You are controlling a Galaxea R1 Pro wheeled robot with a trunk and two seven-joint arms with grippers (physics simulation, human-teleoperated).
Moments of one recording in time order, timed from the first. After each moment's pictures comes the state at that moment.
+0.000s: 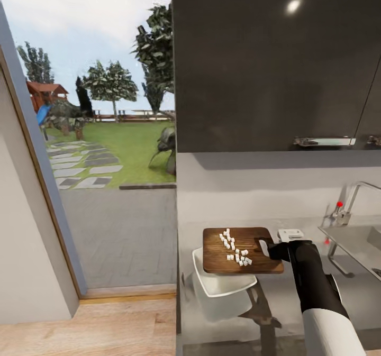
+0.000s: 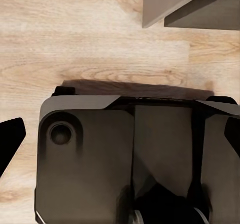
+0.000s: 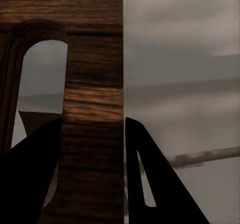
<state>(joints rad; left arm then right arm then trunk) -0.24 -0.07 -0.36 0.08 0.47 -0.05 -0.08 -0.59 0.04 -0.37 -1.18 0.60 0.85 0.40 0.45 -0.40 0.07</state>
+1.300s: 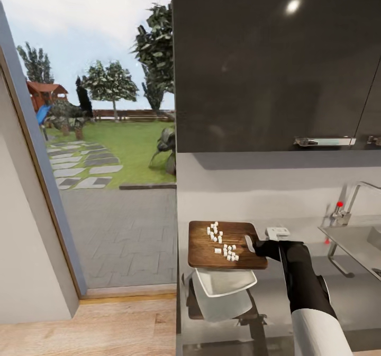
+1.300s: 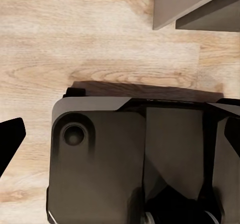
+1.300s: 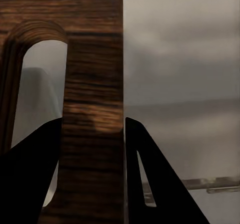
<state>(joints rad) -0.24 -0.05 -0.36 0.08 0.47 -0.06 -0.08 -0.59 0.11 -0.38 -1.18 0.54 0.79 0.43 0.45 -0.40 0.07</state>
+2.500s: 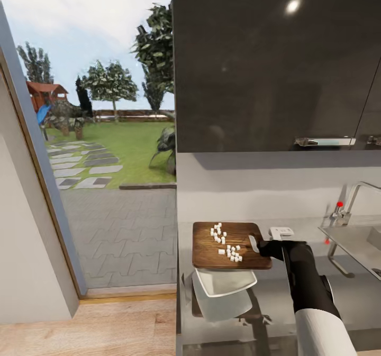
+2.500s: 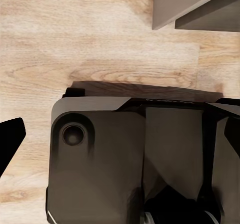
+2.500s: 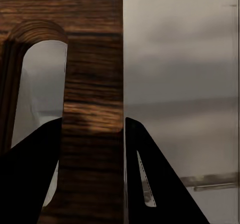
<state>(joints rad) -0.24 -0.05 -0.36 0.08 0.47 -0.06 -0.08 -0.59 0.09 -0.38 -1.18 0.55 0.79 0.43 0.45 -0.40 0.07</state>
